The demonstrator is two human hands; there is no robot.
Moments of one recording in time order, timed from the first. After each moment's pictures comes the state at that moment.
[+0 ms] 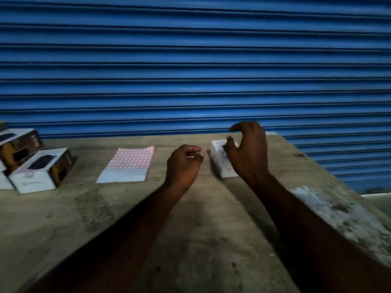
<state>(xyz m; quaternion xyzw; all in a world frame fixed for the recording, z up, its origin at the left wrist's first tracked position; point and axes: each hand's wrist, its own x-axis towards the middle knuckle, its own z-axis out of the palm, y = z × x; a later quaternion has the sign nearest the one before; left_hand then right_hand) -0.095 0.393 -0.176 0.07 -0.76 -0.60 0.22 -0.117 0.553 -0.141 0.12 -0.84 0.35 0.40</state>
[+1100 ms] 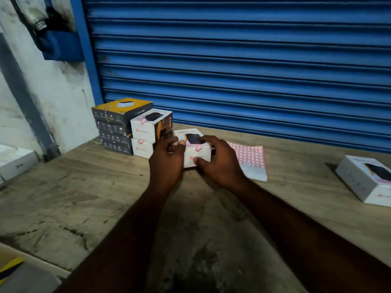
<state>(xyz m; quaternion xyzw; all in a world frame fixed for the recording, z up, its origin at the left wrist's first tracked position) 0.035 0.096 -0.173 0.23 -0.72 -0.53 0.38 -0.051 0.215 -0.177 0.38 -0.80 0.45 0.14</state>
